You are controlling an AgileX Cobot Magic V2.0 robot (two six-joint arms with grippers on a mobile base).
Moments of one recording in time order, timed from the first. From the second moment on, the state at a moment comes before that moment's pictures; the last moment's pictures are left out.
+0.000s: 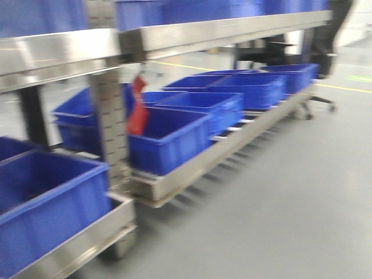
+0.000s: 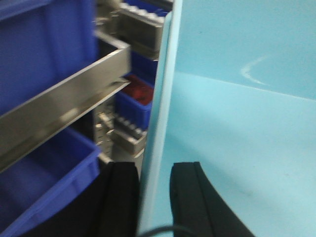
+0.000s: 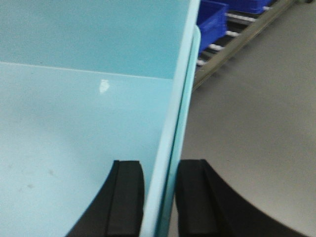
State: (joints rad) left arm -0.41 1.47 -1.75 0.37 0.89 -0.57; right arm 0.44 1.49 -1.78 -0.29 0.96 0.48
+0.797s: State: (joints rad) left arm -0.41 1.47 -1.75 0.37 0.89 -0.57; right arm 0.44 1.49 -1.78 -0.29 0.96 0.49
